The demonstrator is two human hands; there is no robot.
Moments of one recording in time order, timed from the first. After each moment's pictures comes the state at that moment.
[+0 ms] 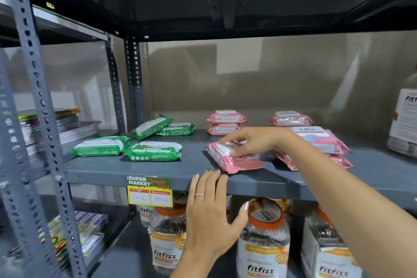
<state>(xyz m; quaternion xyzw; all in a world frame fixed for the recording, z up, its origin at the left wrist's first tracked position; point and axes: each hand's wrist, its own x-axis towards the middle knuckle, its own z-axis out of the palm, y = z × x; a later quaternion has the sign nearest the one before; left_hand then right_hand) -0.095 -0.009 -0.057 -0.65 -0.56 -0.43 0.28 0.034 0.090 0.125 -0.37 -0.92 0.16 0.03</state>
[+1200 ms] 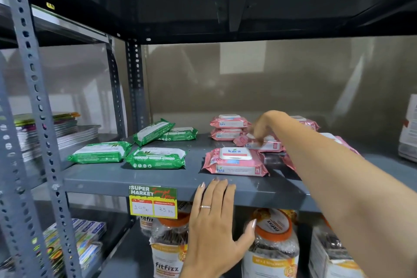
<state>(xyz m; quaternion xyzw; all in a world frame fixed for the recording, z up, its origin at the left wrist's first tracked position) -0.107 -0.008 -0.058 -0.68 -0.54 -0.39 0.31 0.008 0.196 0.151 -0.60 -0.79 0.05 -0.14</state>
